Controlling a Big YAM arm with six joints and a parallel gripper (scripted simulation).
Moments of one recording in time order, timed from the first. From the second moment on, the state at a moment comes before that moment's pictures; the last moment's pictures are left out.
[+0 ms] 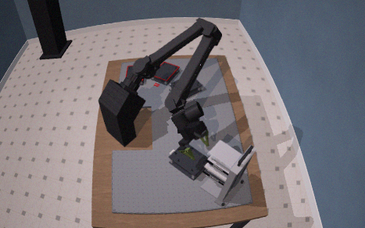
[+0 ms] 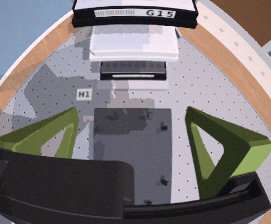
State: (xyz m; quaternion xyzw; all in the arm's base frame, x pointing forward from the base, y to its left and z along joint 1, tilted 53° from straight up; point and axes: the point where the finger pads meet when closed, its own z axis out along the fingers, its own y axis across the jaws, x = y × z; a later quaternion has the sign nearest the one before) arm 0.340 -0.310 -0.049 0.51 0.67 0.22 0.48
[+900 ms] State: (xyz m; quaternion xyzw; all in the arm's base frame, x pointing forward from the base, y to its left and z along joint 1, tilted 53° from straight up) arm 0.331 -0.283 -0.056 0.51 0.68 0.22 0.48
